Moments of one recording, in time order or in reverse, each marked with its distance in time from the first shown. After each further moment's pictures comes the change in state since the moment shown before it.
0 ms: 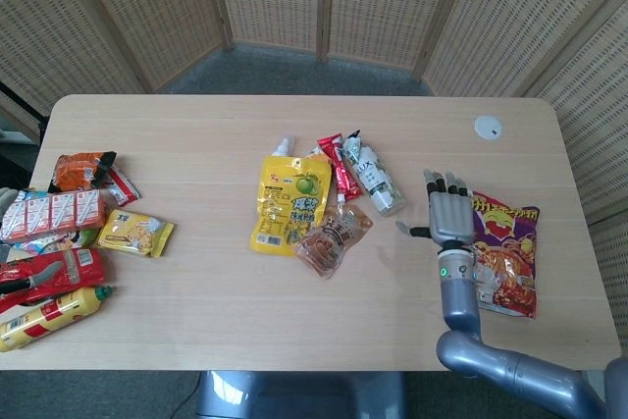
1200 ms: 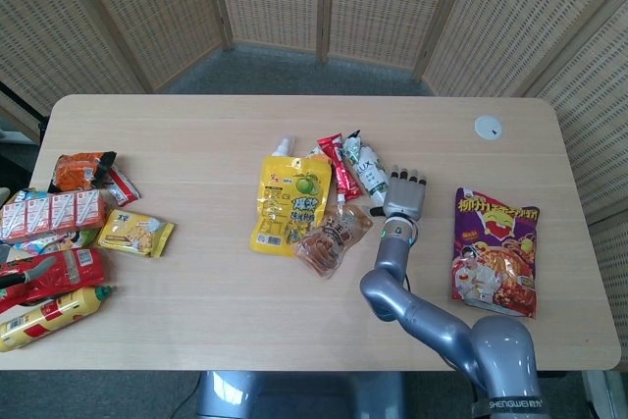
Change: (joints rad) left arm -0.007 -0.021 -0.017 0.038 -0.066 -0.023 0.013; right arm 0.416 -0.402 0.181 0.708 0.435 -0.158 -0.231
